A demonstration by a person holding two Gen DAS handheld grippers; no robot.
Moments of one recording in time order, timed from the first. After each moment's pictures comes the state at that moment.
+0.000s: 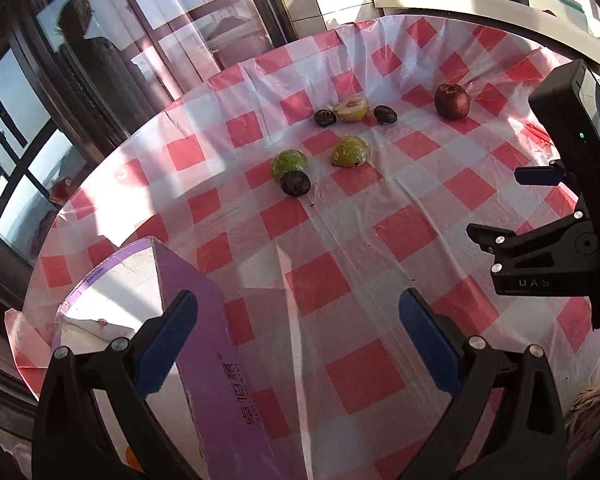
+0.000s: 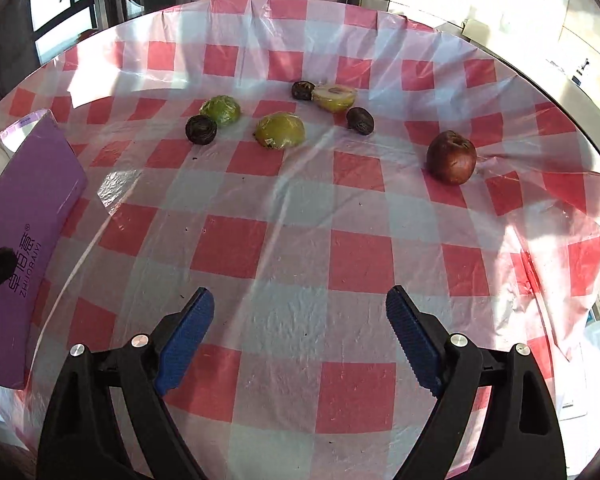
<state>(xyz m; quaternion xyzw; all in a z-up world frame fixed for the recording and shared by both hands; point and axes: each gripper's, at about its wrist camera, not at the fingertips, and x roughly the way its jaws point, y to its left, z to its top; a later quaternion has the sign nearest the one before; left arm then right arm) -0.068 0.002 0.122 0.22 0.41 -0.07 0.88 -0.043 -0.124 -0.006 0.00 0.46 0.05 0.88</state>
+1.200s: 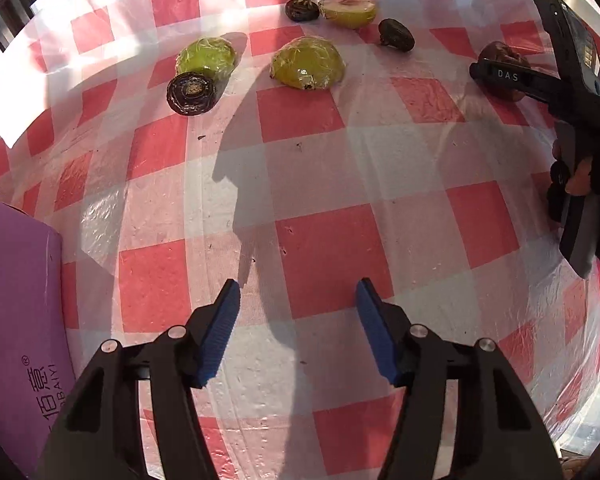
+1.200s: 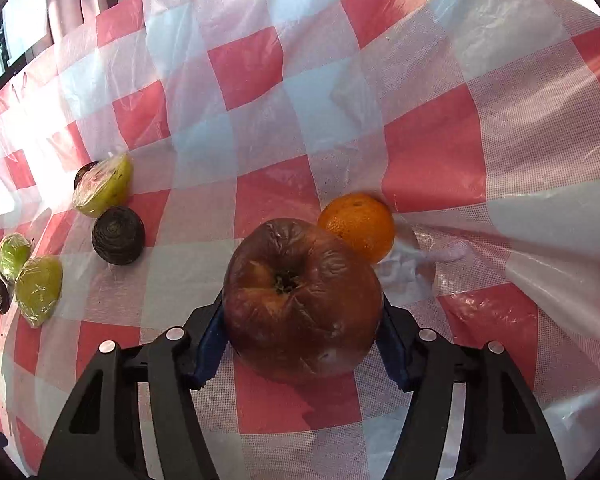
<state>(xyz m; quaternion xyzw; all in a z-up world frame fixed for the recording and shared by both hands) 0.052 -0.069 0.016 0.05 0.59 -0.03 0.81 0.151 -0.274 -0.066 0.09 0.43 -0.01 0.90</state>
